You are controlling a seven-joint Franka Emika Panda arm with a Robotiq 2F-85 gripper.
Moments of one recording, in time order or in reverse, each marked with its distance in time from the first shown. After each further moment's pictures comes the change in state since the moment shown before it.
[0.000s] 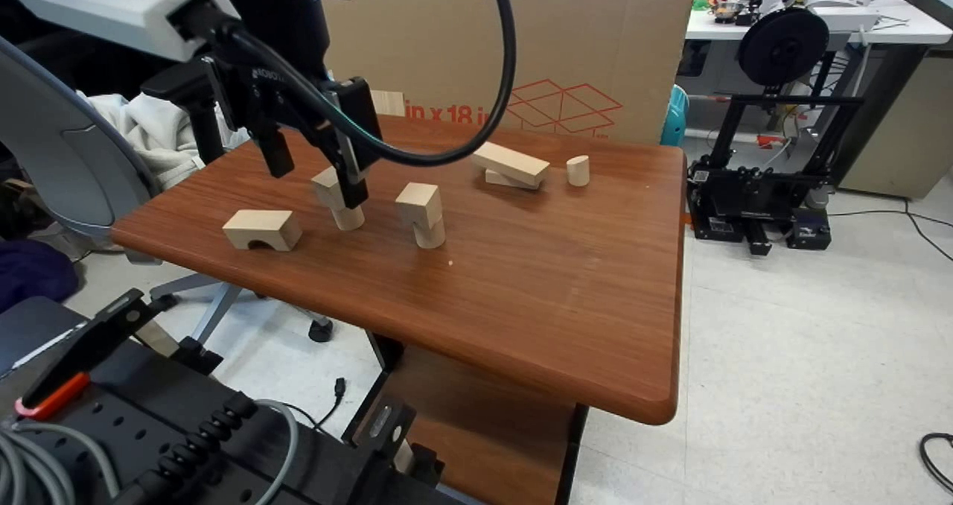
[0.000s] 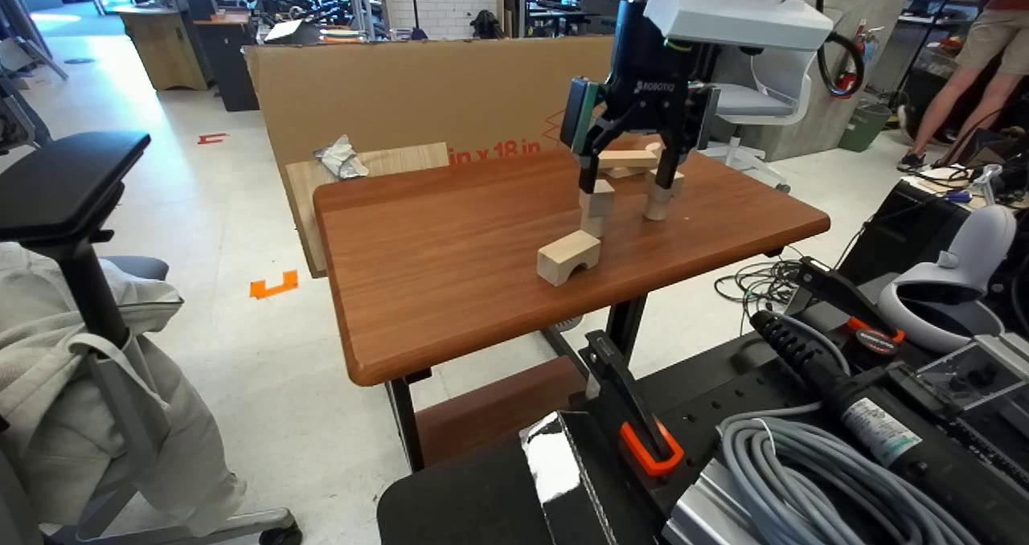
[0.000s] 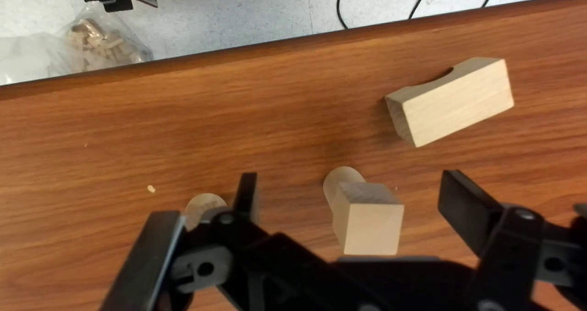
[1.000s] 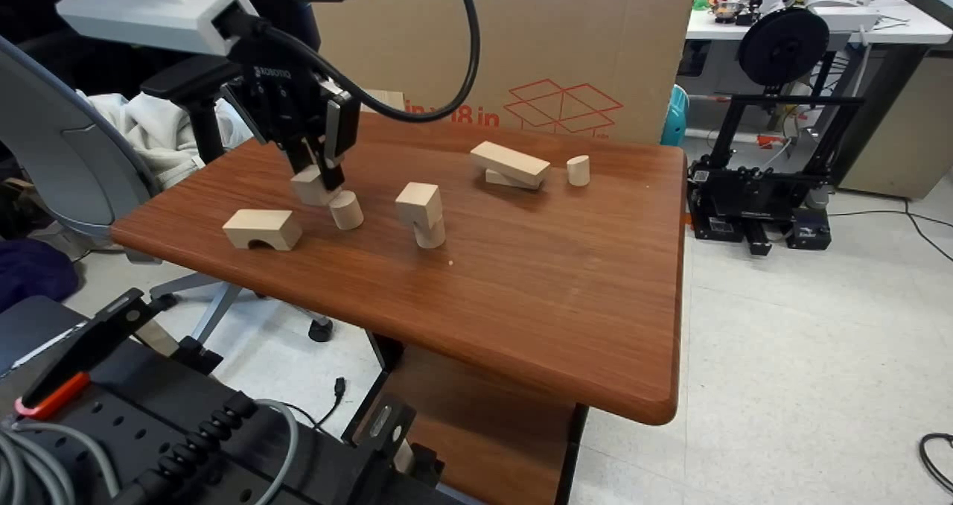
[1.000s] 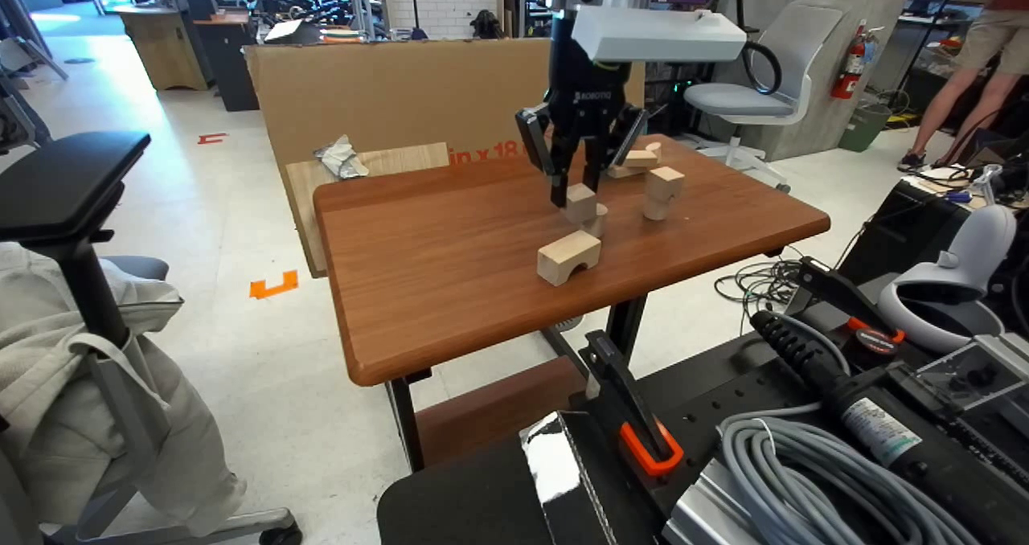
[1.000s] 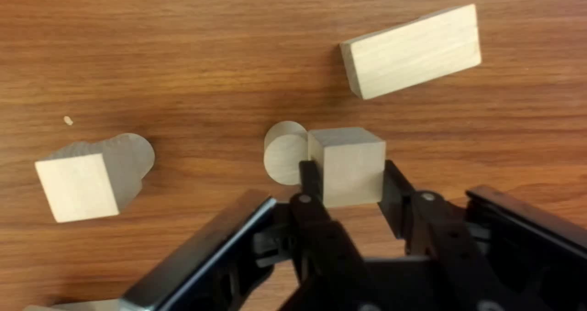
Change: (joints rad) arm 0.078 0.108 0.003 0.127 -0.092 0.001 0.059
